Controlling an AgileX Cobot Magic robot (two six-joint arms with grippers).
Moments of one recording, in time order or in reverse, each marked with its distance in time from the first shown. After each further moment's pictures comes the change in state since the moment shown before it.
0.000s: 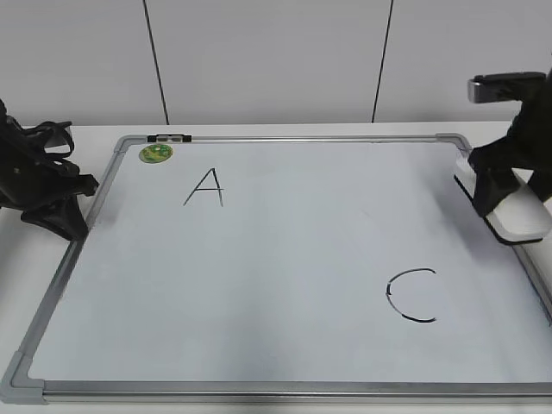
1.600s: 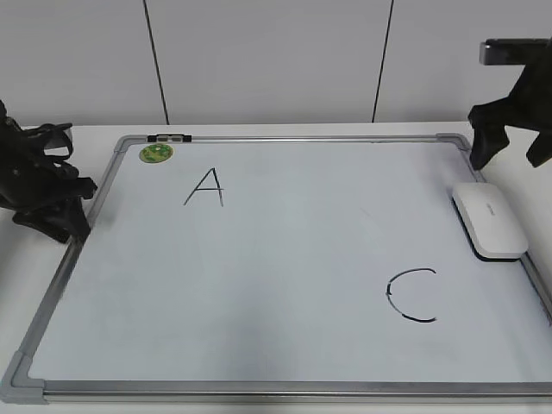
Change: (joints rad) left arm 0.000 0.000 0.000 0.015 0.000 0.004; right arm -0.054 0.125 -0.219 -0.011 0.009 0.089
